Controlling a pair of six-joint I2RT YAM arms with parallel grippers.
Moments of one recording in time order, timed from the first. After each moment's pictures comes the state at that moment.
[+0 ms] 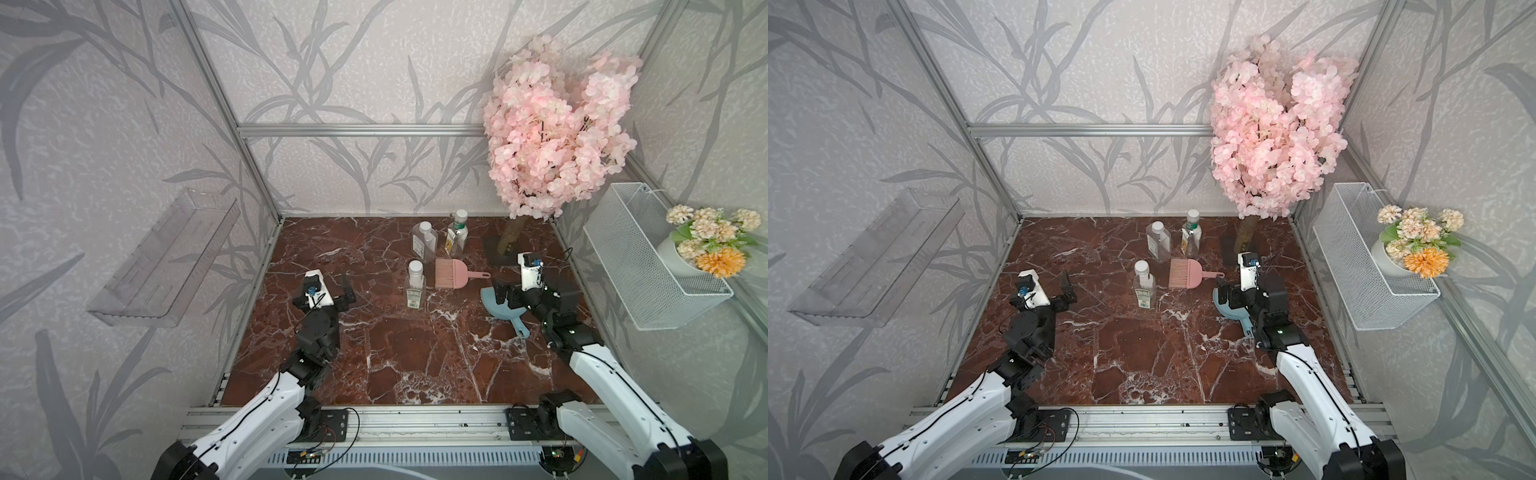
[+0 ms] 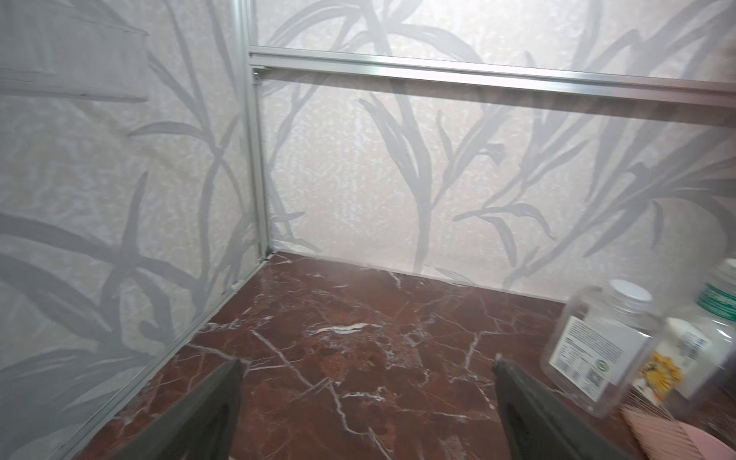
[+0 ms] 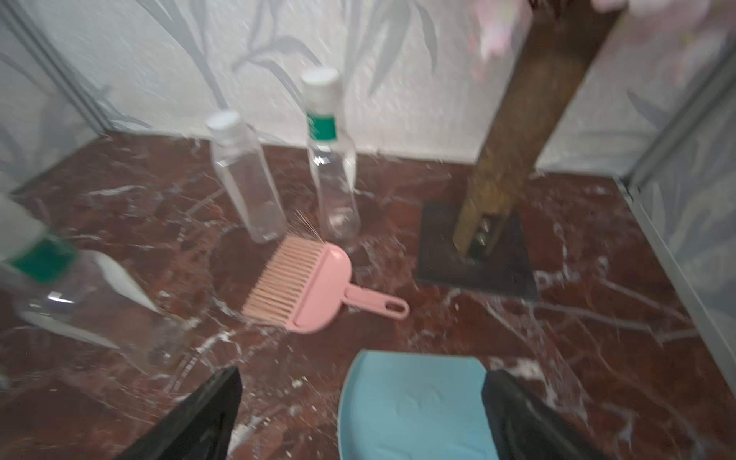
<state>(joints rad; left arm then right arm) -0.48 0.75 0.27 0.54 -0.73 -0.08 0.15 0.91 0.47 0.00 -0.07 0.05</state>
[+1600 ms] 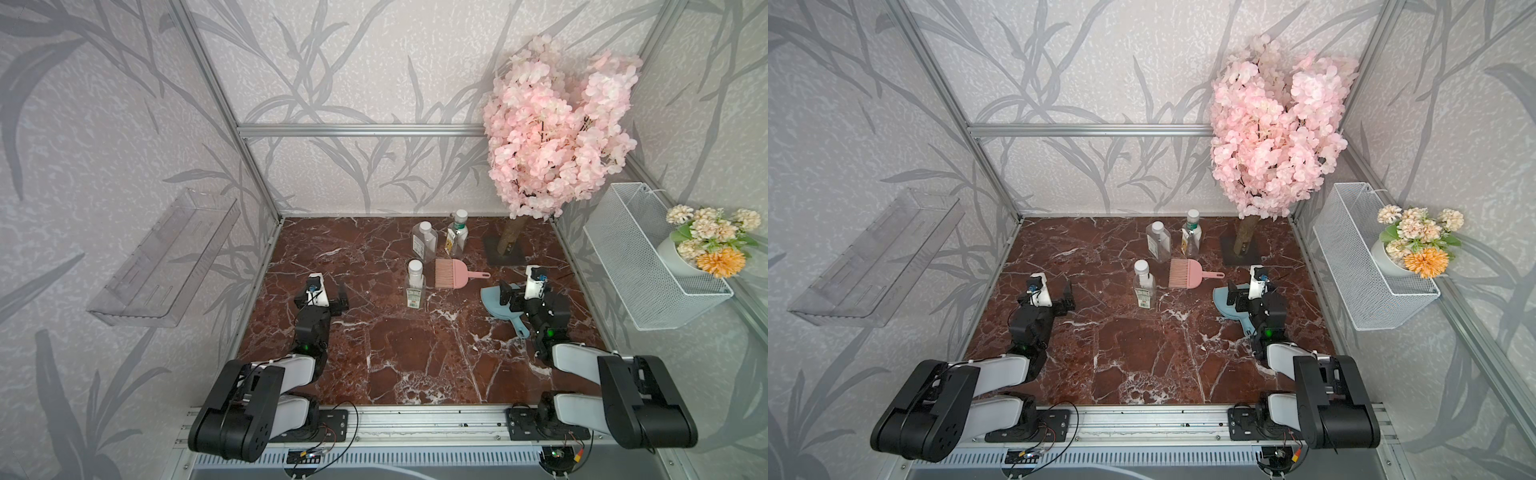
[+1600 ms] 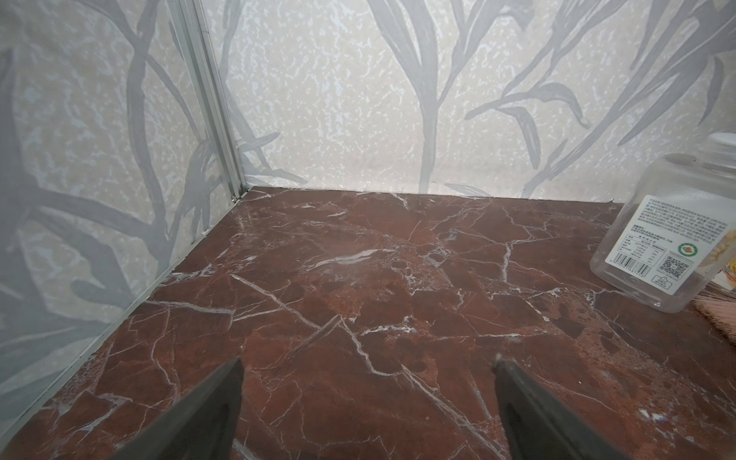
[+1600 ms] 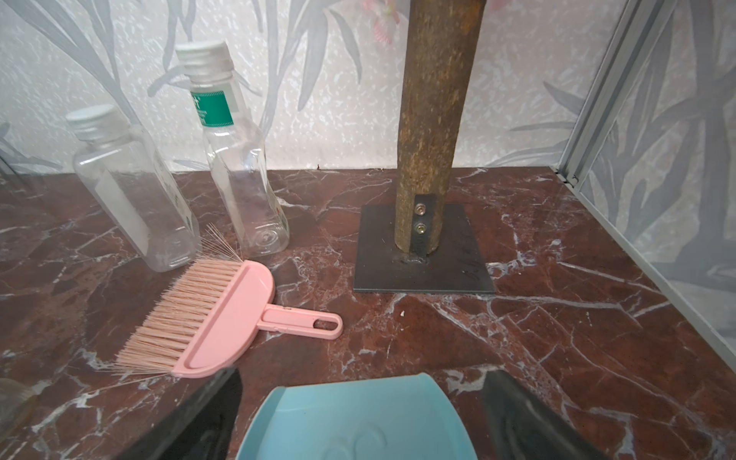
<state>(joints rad) -0.14 1.26 0.13 1.01 -0.23 -0.04 0.00 1.34 0.23 0.87 -0.11 0.04</state>
